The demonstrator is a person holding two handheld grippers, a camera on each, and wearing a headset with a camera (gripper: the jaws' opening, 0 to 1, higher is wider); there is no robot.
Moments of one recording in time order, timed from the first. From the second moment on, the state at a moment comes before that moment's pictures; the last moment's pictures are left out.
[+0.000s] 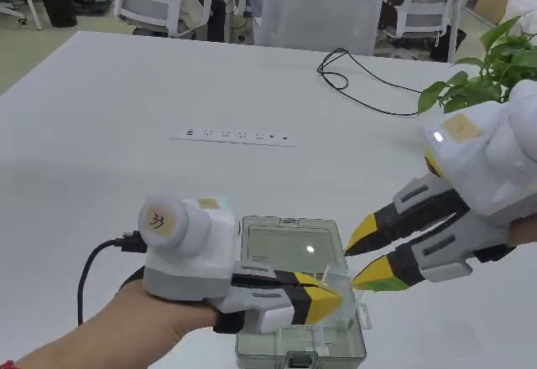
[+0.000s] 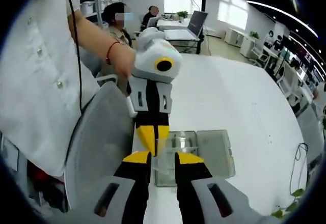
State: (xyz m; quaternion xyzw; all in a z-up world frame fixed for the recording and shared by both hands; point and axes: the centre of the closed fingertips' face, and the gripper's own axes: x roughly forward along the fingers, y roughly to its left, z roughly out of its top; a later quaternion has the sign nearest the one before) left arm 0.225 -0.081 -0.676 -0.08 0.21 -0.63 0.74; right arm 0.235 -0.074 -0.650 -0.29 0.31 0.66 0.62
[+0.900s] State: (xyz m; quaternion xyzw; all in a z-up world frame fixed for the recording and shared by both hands) left arm 0.204 -0.082 -0.667 -0.03 0.16 -0.67 0.72; right arm 0.198 -0.067 -0.657 -0.24 0.35 0.71 0.56
